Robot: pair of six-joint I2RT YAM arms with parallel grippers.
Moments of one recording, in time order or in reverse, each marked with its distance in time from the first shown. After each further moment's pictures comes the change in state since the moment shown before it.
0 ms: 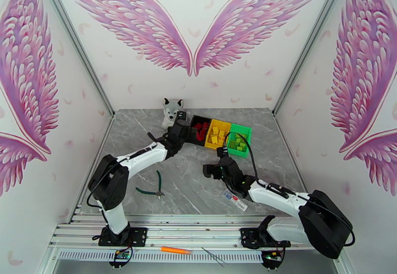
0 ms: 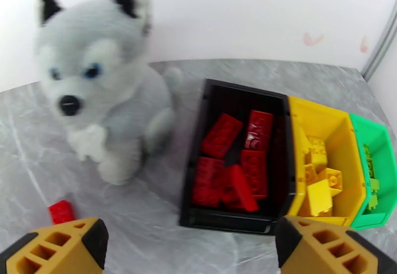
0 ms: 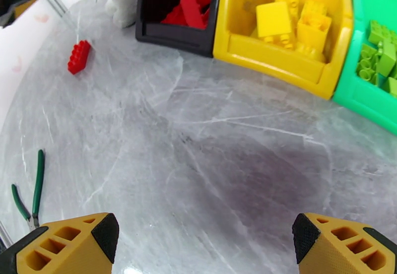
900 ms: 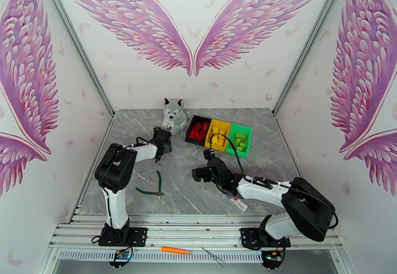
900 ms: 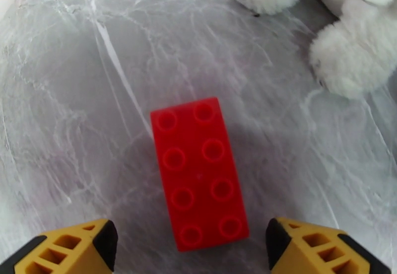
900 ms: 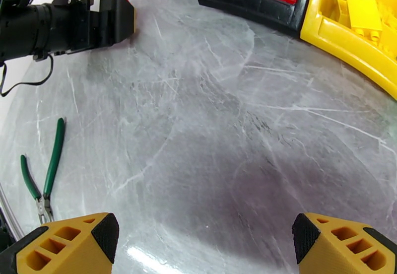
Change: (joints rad) left arm 0.261 0.251 -0.068 -0.050 0.065 -0.109; right arm 0.088 0.137 0.076 0.046 -0.050 -0.005
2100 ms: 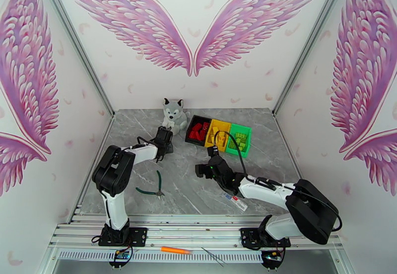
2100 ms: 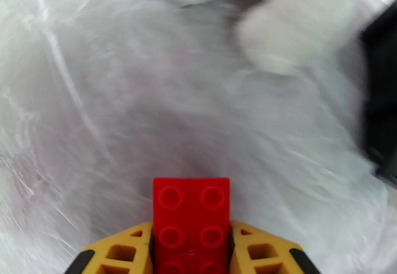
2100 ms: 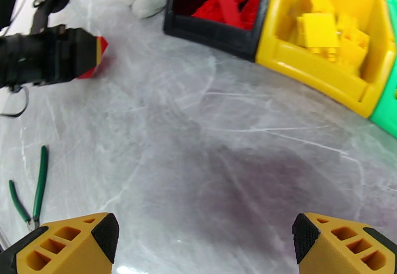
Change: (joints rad) left arm -0.089 -0.105 -0.033 0.001 0.157 0.038; right arm -0.032 -0.056 0.000 -0.041 0.148 0.008
